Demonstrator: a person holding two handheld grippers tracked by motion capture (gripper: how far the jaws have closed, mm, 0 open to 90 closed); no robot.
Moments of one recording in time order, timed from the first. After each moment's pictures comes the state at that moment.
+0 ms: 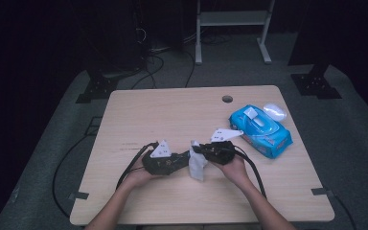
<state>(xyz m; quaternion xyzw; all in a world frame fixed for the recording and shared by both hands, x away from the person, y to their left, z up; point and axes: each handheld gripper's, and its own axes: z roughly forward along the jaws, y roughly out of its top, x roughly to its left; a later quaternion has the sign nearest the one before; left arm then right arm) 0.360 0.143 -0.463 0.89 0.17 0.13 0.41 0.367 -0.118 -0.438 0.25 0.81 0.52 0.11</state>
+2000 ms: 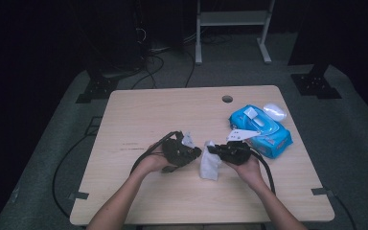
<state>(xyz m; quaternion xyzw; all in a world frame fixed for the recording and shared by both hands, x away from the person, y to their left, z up) 0.382 0.079 -0.423 0.94 0.14 0.12 0.28 0.365 -0.164 -0.440 0.30 0.80 0.52 0.10</state>
